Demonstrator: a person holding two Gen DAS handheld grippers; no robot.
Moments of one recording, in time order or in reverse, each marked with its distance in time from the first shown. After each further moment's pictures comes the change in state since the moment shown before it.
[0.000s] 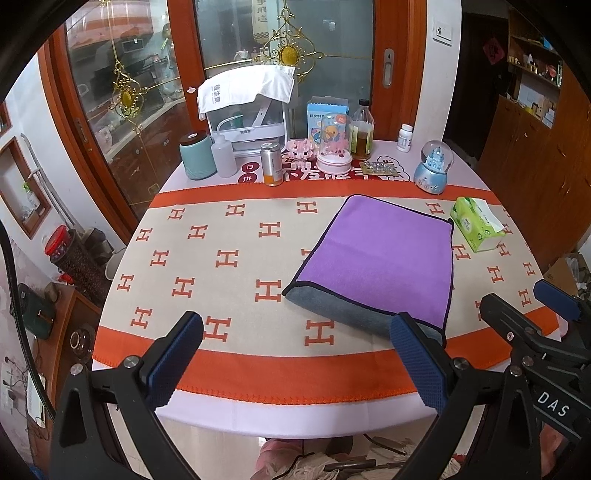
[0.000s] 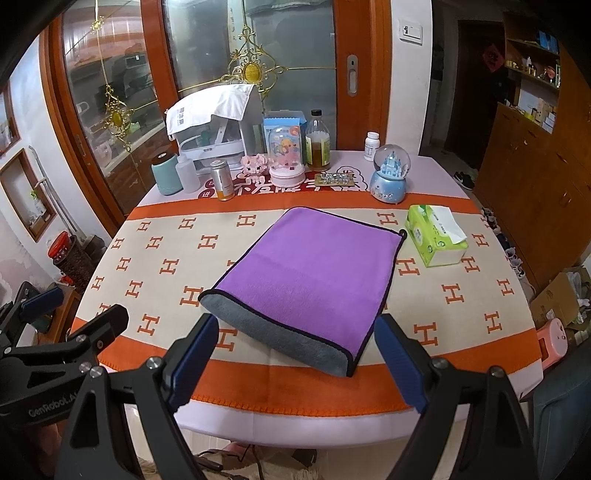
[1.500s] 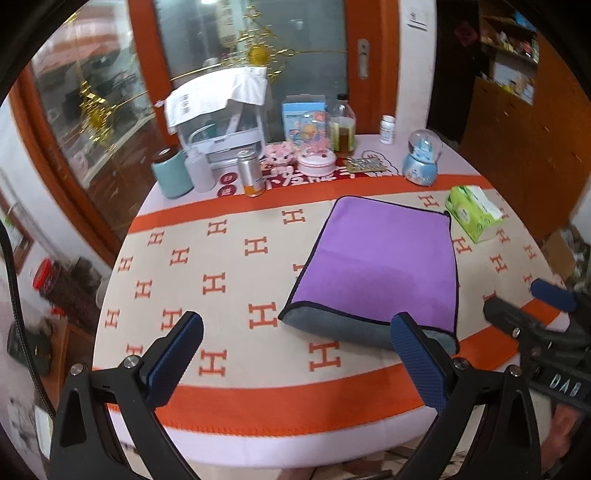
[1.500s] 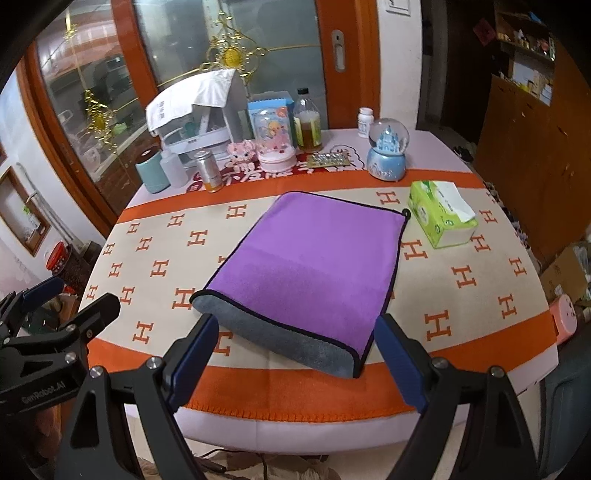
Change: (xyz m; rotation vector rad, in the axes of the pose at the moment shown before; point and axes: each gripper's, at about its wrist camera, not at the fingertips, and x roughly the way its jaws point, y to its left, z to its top) left arm 0.043 0.000 0.024 0.129 -0.008 -0.057; right arm 0.044 -0.015 0.010 0.093 0.079 0.007
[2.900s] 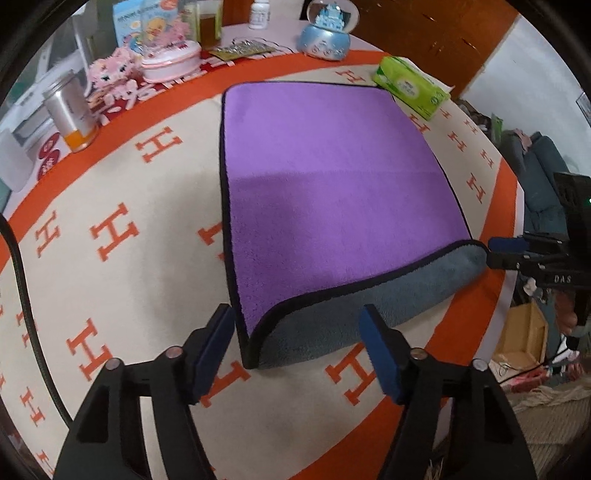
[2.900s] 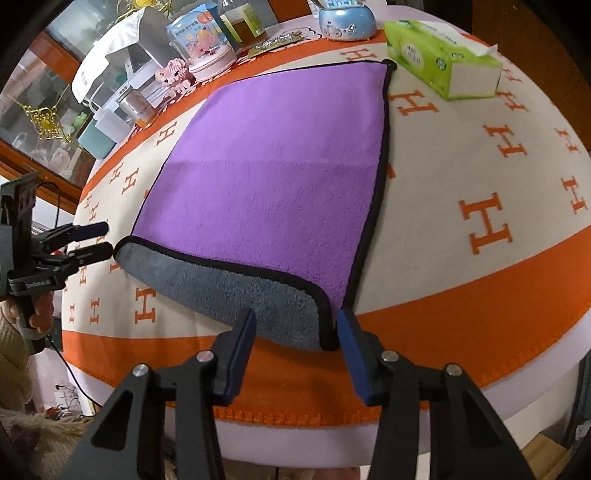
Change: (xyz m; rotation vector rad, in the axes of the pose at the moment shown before) left arm 0.236 0.012 0.008 0.387 0.359 -0.518; right arm 0.151 -0.089 -0.062 0.209 0.312 0.113
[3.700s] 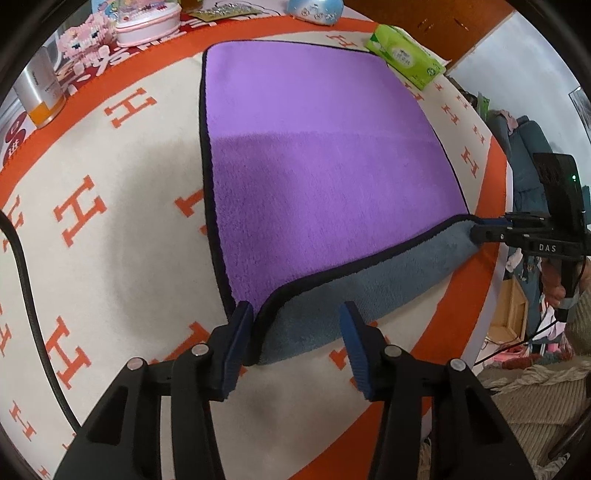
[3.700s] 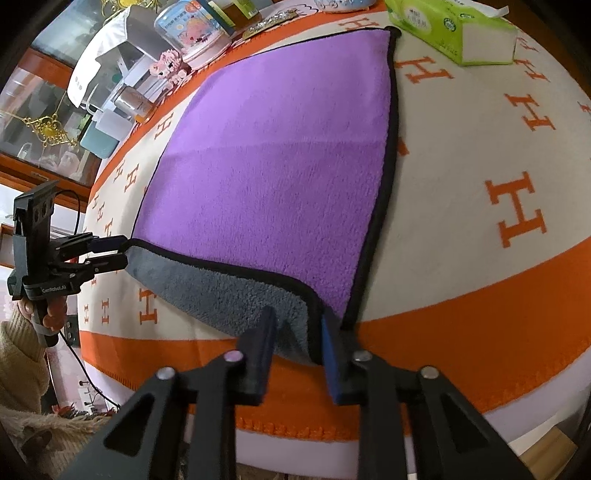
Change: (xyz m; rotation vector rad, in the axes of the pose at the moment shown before) left arm 0.028 0.008 0.001 0.012 0.132 -0.094; right arm 0.024 -0.016 0.008 0.034 0.080 0.088
